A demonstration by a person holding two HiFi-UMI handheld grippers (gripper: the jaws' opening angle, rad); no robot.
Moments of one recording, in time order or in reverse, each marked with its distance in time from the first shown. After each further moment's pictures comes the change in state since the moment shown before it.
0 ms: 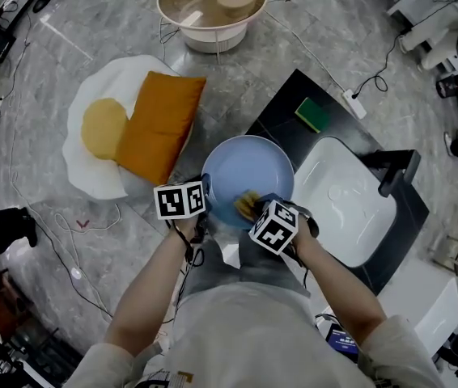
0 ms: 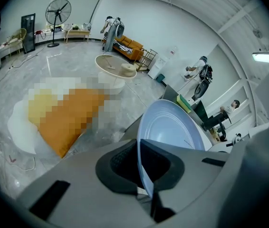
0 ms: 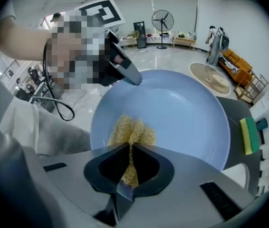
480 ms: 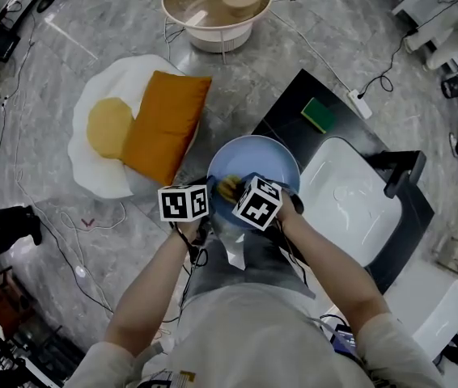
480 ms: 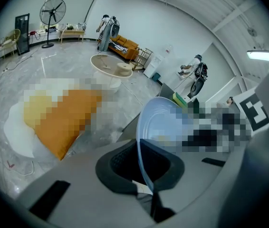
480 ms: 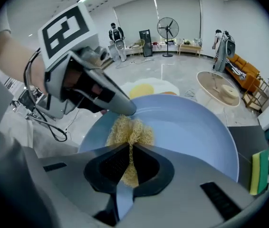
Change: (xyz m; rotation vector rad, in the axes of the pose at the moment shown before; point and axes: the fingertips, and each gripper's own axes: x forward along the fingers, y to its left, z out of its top) left arm 0.001 -0.004 -0.006 0.038 0.008 -0.048; right arm 0.022 -0.018 0.074 -0.052 -0.097 0.065
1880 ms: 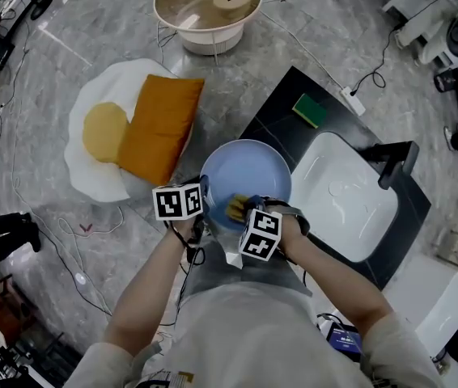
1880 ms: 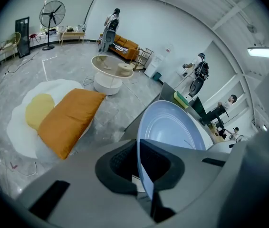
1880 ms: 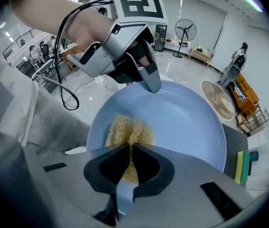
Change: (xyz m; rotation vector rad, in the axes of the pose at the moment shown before) left arm -0.007 0.005 -0.004 0.013 0.002 0.029; right arm -0.009 0.049 -0.056 -0.184 0.117 -0.116
